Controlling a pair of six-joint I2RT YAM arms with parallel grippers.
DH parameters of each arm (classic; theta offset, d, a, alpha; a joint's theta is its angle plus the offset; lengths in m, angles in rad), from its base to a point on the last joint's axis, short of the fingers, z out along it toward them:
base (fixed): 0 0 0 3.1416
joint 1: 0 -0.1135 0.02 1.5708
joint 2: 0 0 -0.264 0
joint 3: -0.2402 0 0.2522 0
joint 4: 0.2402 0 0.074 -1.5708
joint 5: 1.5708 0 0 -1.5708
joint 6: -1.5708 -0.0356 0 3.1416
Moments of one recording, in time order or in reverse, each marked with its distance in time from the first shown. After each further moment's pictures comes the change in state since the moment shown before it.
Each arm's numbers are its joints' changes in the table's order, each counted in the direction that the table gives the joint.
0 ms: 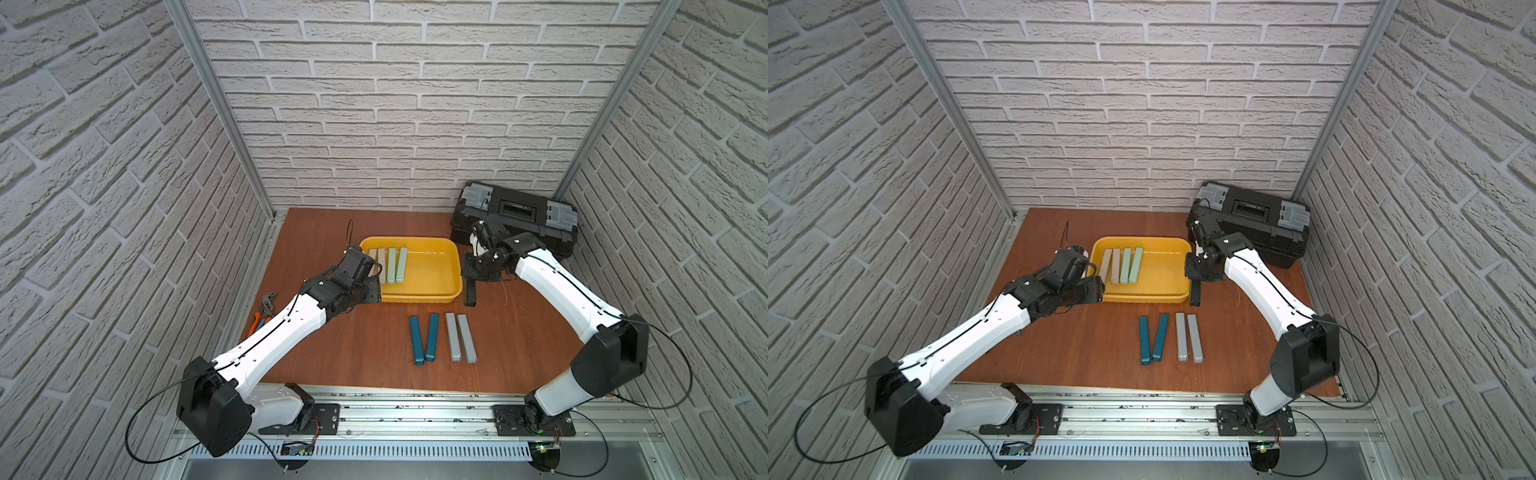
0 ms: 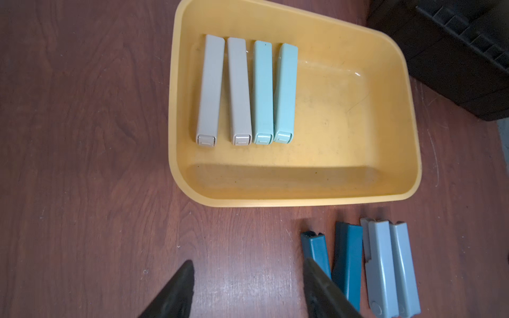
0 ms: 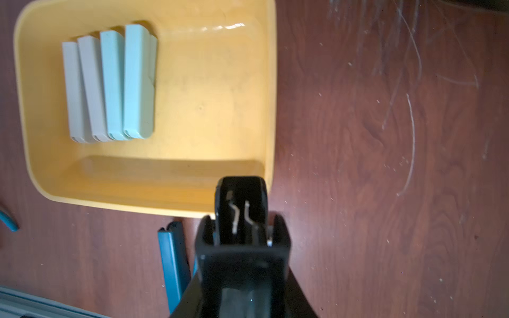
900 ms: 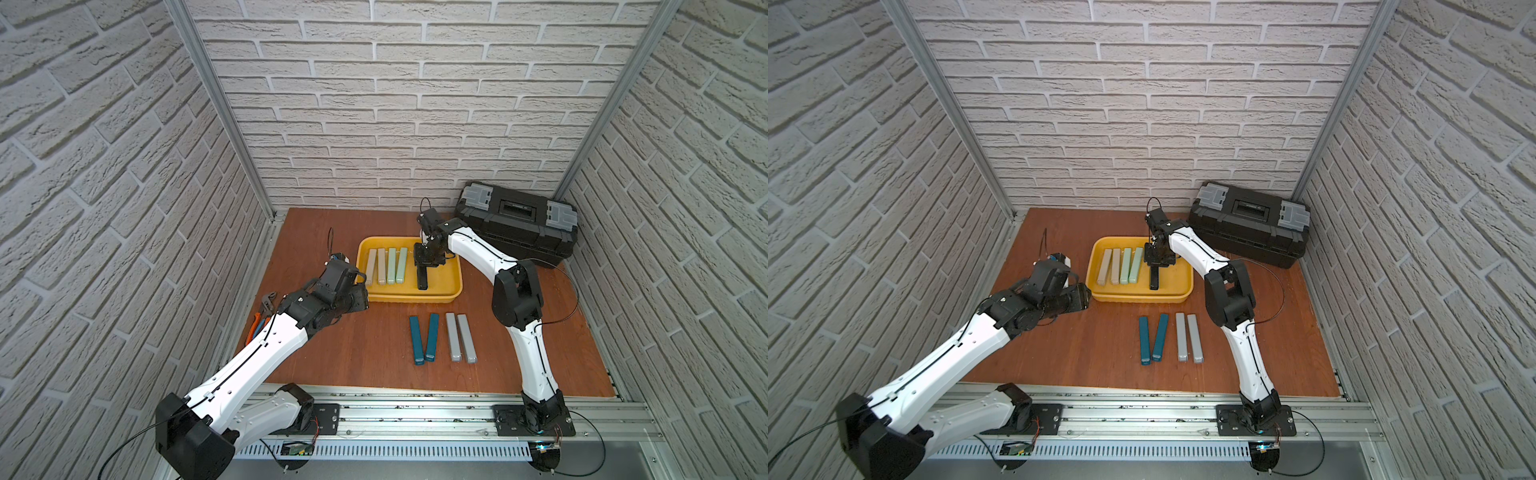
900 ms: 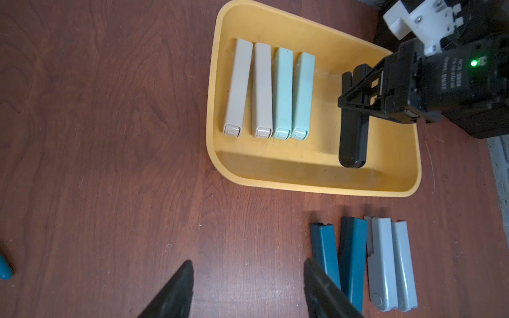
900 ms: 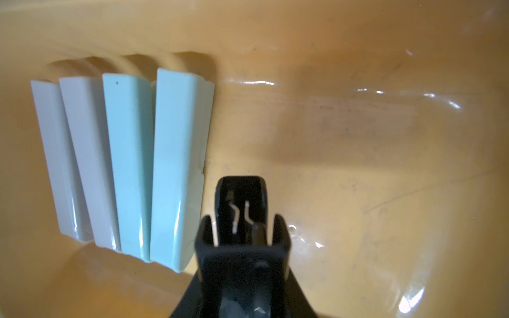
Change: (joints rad) left arm -0.036 -0.153 0.098 0.047 -0.001 0.034; right arm -0.097 0.674 -0.532 -0.057 -0.061 -0.077
